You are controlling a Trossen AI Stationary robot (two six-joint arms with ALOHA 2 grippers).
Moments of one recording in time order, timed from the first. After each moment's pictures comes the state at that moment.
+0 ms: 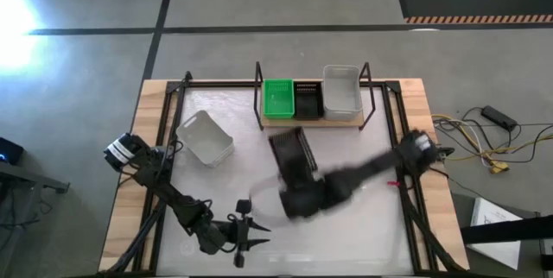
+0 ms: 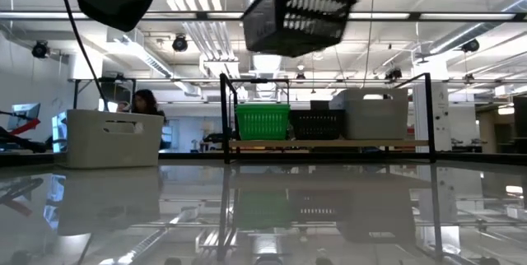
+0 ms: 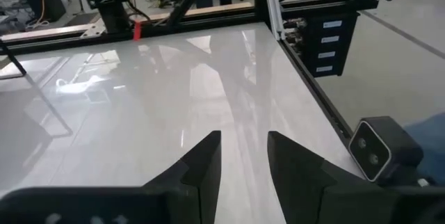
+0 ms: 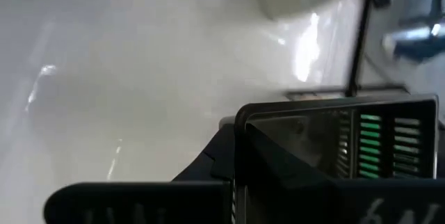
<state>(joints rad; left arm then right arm) -0.76 1.77 0.86 0.57 -0.66 -0.18 0.42 1.97 1.91 -1.14 0.54 -0.13</state>
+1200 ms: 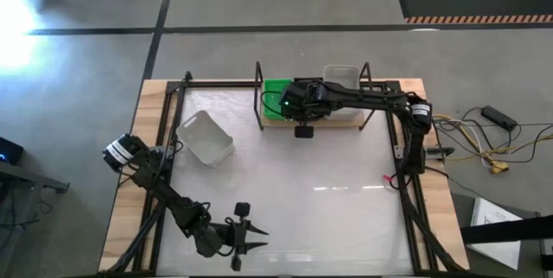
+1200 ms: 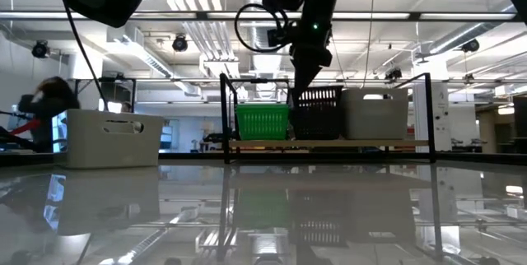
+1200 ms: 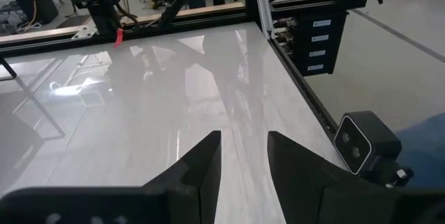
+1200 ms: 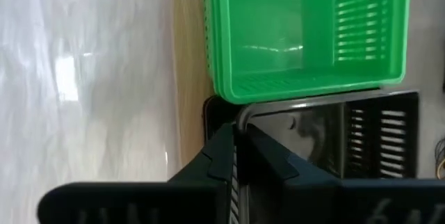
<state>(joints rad) -0.79 1.77 0.86 0.57 -0.66 -0.18 -0.27 1.90 1.67 -0.97 0.26 -0.33</state>
